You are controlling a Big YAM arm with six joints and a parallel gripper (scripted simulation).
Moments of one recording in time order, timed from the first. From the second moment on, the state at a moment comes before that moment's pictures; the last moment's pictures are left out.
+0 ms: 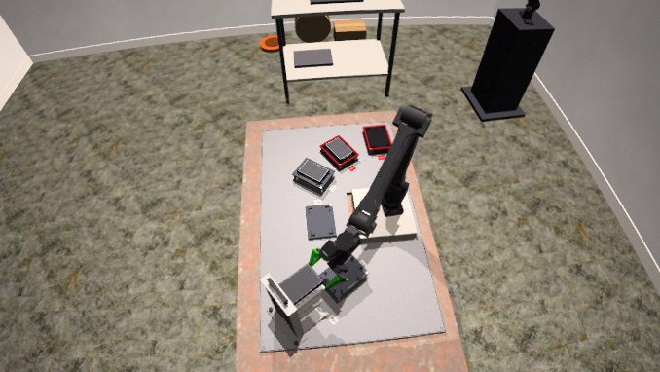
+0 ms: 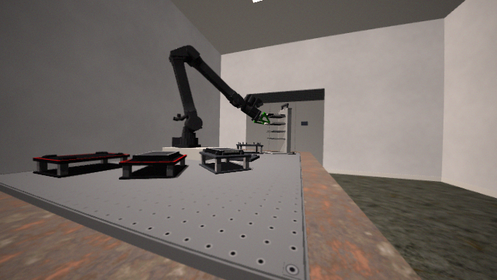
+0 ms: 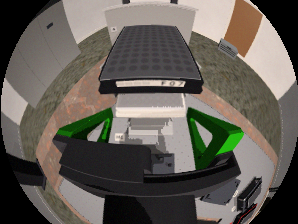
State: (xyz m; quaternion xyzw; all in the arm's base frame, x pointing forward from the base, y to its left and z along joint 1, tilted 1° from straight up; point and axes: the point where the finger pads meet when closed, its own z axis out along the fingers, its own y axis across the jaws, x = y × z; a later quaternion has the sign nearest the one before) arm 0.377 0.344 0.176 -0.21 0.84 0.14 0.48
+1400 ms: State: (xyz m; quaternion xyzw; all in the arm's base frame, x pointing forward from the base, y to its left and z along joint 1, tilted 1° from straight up) arm 0.383 0.347 0.175 -0.21 0.84 0.14 0.48
